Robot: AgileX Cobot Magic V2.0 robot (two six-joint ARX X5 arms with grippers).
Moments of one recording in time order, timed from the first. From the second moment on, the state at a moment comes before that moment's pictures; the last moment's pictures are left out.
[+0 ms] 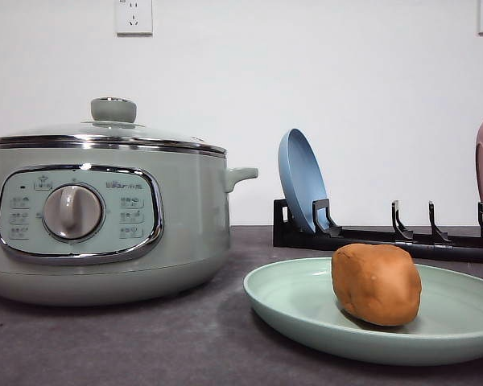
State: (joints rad) left_arx 0.08 0.01 0.03 -0.18 0.05 0.11; right_arx -0.05 0.01 0.02 -0.16 -0.10 0.07
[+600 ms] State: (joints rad) left_arx 0.08 0.01 0.03 -0.18 0.05 0.11; right_arx -0.05 0.01 0.02 -0.16 -0.10 0.07
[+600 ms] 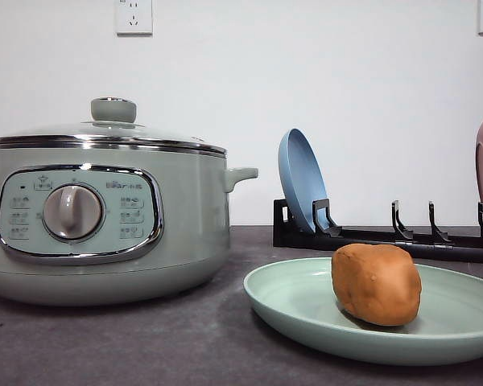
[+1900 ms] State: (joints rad) left_arx 0.08 0.01 0.03 -0.18 0.05 0.11; right_arx -0.05 0.01 0.02 -0.16 -0.10 0.07
